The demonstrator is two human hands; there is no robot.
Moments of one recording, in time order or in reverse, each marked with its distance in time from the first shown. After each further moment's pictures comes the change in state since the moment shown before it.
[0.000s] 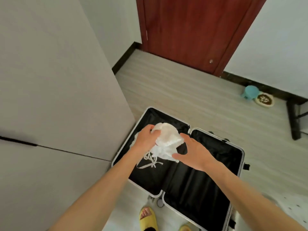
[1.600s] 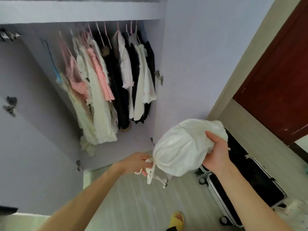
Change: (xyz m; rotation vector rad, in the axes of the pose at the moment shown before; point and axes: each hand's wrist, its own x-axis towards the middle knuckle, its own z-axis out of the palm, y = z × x) left_hand -0.848 -0.362 -0.158 -0.091 0.132 -0.025; right_hand -0.655 -0.293 0.276 1.368 -0.404 -0.117
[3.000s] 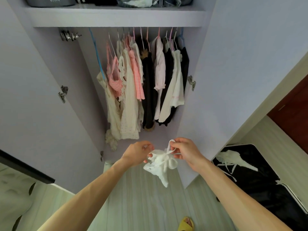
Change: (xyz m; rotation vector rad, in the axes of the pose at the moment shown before) left_hand -0.046 -0.042 -0.036 0.114 0.517 -0.078; right_hand 0.042 0.103 0.090 -0.985 -0.261 -0.043
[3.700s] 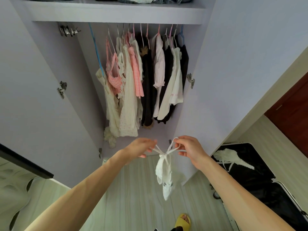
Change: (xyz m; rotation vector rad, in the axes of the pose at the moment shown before) left_hand -0.006 0.007 -0.003 -0.470 -0.156 -0.079; right_hand -0.011 0.002 -0.014 0.054 0.046 0.017
